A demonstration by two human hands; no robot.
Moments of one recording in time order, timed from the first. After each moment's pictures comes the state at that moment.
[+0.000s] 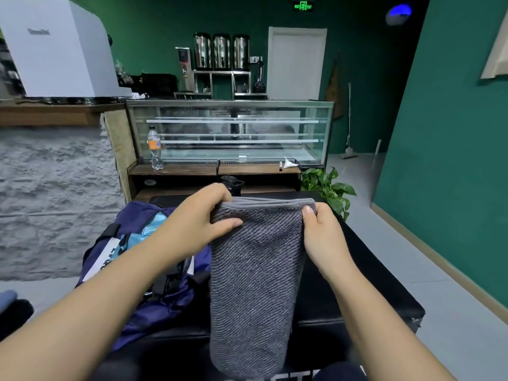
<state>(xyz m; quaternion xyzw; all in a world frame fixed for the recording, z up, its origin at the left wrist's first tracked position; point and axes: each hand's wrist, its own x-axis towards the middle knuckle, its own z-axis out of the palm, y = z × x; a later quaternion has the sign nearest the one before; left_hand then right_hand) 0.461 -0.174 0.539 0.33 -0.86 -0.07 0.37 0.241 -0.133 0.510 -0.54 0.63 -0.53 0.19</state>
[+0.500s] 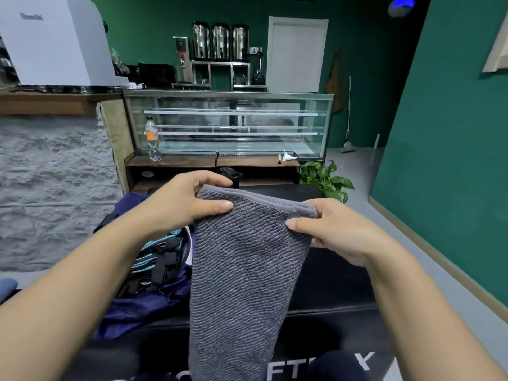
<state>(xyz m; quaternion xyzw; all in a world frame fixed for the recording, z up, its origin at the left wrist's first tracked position) 0.473 -0.176 0.555 0.40 -0.78 -0.32 0.37 0.221 -0.106 0.542 -0.62 0.51 -0.39 0.45</state>
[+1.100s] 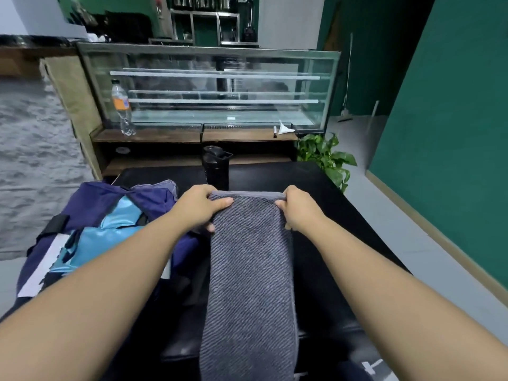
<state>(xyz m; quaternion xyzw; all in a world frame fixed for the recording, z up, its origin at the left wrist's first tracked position) 0.419 -0.341 0.460 0.56 -0.70 -0.35 0.28 0.207 -0.308 0.454 -0.63 0.74 -0.20 0.14</state>
